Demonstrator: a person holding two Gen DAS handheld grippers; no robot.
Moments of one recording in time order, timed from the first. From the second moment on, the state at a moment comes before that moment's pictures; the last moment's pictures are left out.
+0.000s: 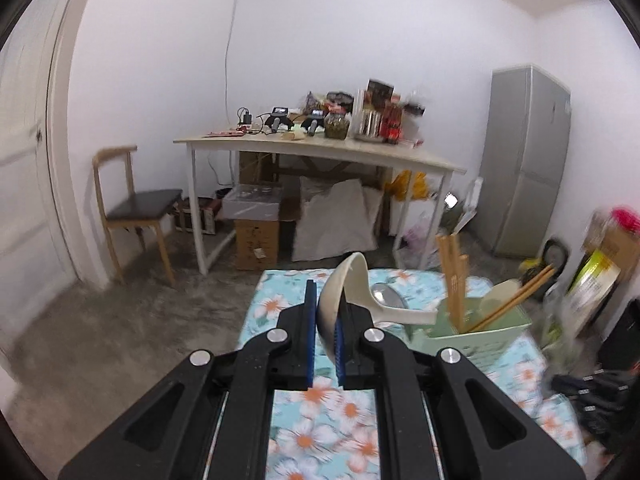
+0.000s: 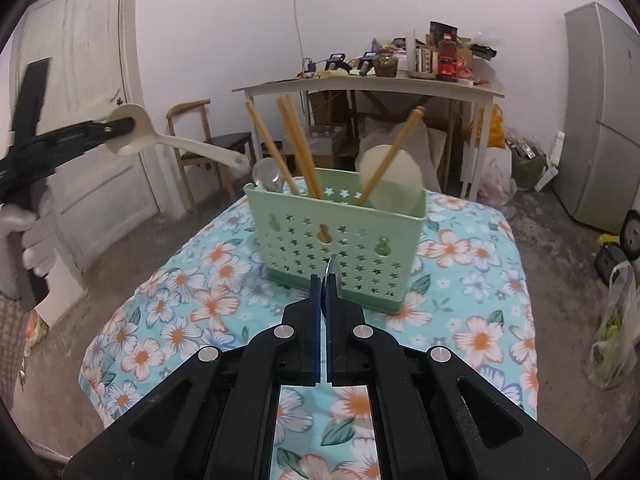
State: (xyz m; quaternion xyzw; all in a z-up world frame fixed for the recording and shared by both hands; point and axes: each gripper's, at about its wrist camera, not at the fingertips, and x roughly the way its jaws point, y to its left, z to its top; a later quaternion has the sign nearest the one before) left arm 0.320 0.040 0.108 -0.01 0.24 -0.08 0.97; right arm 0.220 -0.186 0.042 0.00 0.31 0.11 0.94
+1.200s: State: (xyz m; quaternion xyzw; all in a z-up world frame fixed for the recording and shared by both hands) left arm 0.392 -0.025 0.078 -0.05 0.29 -0.17 0.94; right arm 0.223 -0.274 0.115 0.16 0.21 0.17 0.95
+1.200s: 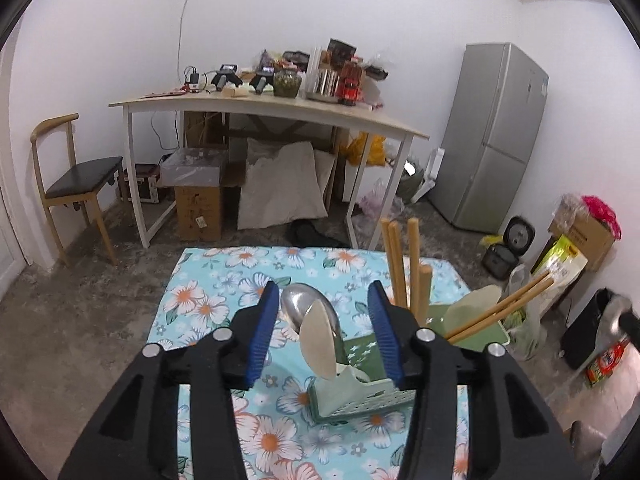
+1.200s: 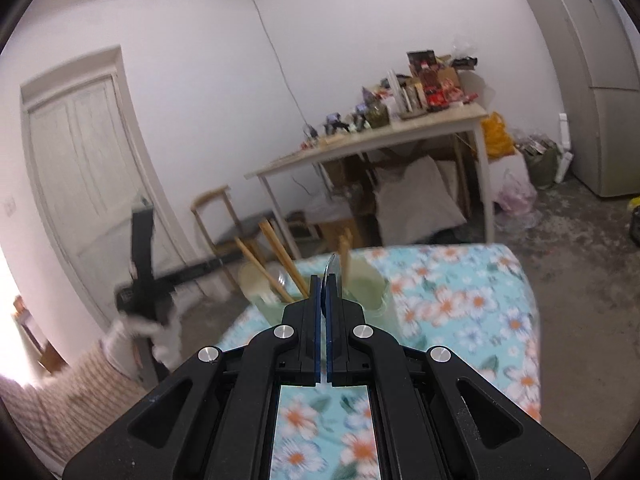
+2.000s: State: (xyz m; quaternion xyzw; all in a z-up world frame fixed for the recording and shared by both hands) left arm 0.304 0.063 0.040 -0.10 0.30 -0.12 0.94; right arm 0.313 -0.269 0.134 0.21 0.15 0.24 0.94
